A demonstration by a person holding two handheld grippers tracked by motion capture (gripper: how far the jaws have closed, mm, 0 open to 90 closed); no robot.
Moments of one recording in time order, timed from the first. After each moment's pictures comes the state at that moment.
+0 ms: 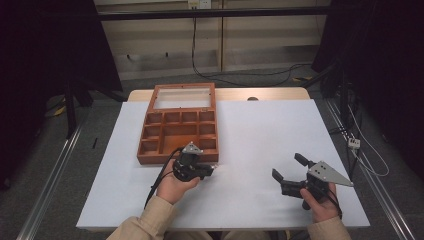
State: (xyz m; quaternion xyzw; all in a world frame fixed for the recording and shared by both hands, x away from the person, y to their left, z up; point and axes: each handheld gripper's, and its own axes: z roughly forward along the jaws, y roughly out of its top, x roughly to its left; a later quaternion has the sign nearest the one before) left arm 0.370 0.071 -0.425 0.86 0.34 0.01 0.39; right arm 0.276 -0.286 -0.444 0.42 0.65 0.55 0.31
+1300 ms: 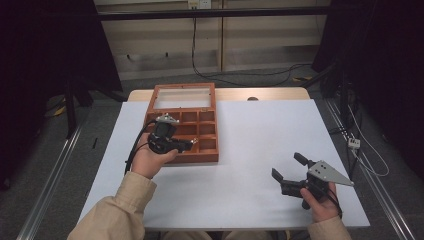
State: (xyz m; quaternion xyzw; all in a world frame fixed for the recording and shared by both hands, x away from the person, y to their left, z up) left arm 0.412 0.120 -0.351 0.85 0.37 0.04 0.38; right arm 0.276 -0.285 -0.442 0.42 0.65 0.55 0.30
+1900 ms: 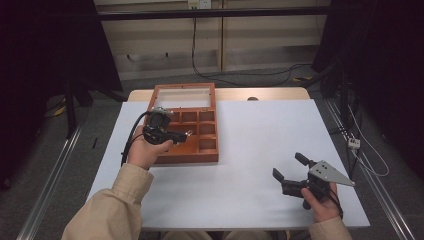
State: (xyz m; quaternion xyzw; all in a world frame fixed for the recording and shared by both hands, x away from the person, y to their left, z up) left arm 0.433 0.131 -0.345 0.84 0.39 0.05 0.38; right arm 0.276 -0.287 -0.442 0.42 0.65 0.55 0.31
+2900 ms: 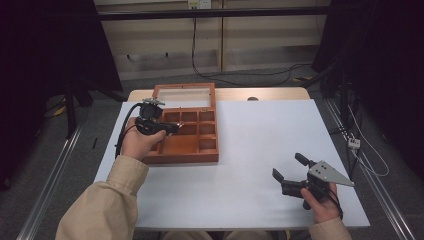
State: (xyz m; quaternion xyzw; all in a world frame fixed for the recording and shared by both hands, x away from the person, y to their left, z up) left arm 0.453 0.148 -0.334 0.83 0.42 0.07 0.37; right arm 0.276 -0.286 -0.442 0.42 0.66 0.55 0.31
